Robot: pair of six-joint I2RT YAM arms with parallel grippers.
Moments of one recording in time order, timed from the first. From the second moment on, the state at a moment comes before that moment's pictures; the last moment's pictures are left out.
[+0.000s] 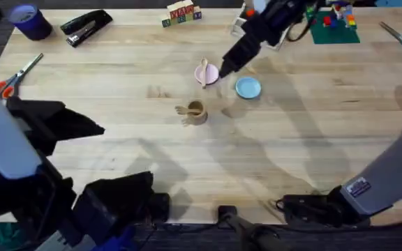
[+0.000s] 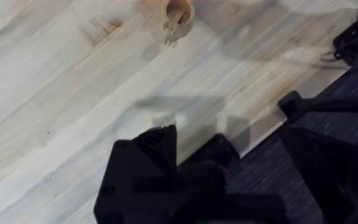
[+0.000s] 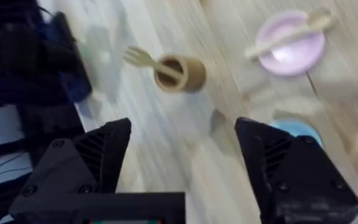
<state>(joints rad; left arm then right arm) -0.44 0.72 1.41 -1.69 0.16 0.15 0.34 1.93 1.85 -1.41 -0.66 -0.59</state>
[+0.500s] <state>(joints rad) -0.44 0.85 1.41 -1.61 0.16 0.12 0.34 1.61 1.86 -1.67 -0.23 -0.43</state>
